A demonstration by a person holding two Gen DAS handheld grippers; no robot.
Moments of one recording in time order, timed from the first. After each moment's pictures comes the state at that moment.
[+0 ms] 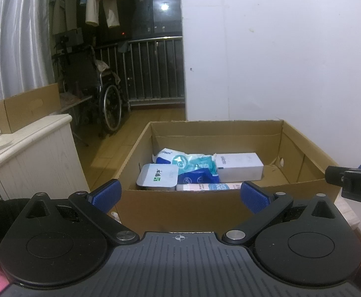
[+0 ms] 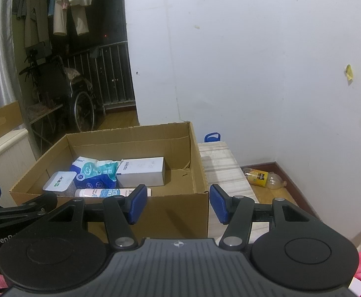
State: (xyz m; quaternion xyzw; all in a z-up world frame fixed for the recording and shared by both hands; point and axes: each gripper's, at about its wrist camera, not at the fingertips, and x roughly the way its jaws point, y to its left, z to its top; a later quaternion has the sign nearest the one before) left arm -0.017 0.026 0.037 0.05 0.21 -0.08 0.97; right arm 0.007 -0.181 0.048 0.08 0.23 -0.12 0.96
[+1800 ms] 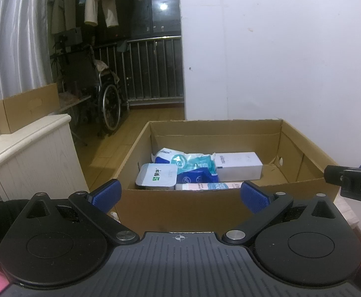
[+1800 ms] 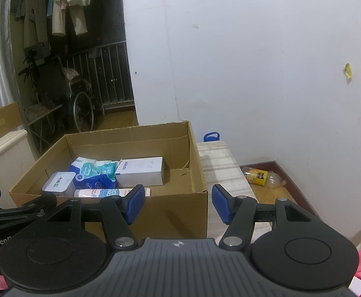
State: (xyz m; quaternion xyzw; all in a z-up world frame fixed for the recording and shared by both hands) left arm -0.015 0.023 0.034 0.05 0.21 -0.08 0.97; right arm 0.008 -0.183 0.048 0.08 0.23 -0.12 0.96
